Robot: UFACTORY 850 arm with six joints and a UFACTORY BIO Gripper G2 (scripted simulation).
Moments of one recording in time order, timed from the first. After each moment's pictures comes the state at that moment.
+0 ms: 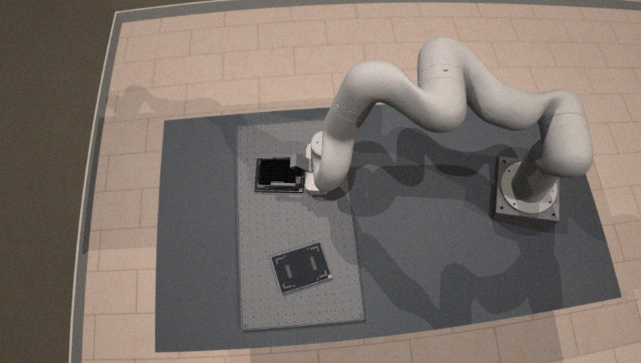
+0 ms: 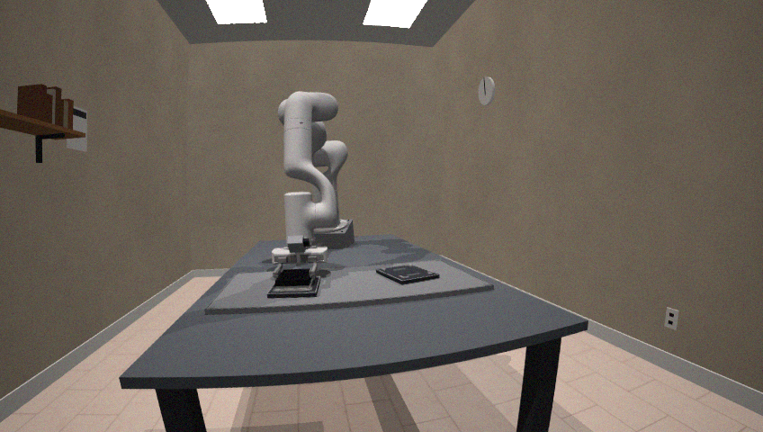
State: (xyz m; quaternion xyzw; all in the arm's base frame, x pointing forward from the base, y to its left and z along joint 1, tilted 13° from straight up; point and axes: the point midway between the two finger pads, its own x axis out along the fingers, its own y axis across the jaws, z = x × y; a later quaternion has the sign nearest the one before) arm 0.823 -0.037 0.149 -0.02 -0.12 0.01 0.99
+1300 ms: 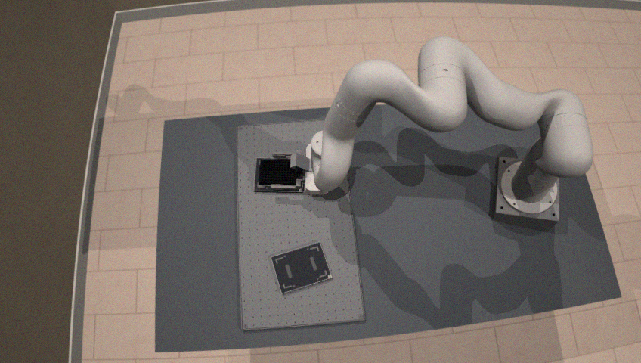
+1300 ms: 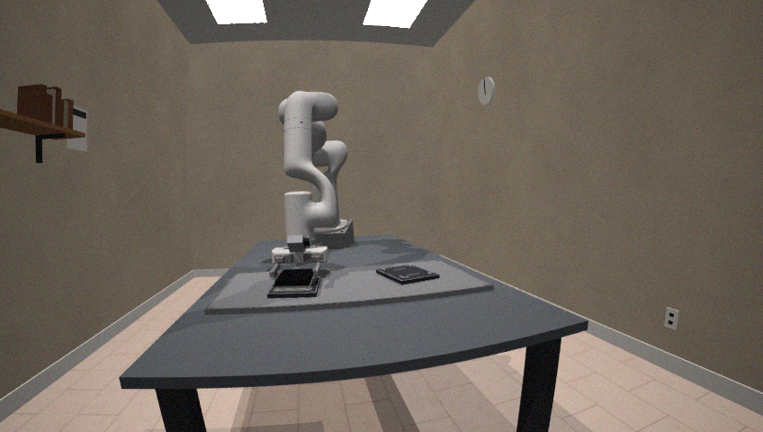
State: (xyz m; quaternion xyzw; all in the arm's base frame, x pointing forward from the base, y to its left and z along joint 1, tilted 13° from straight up) arm 0.822 -0.037 0.150 -0.02 -0.11 0.01 0.99
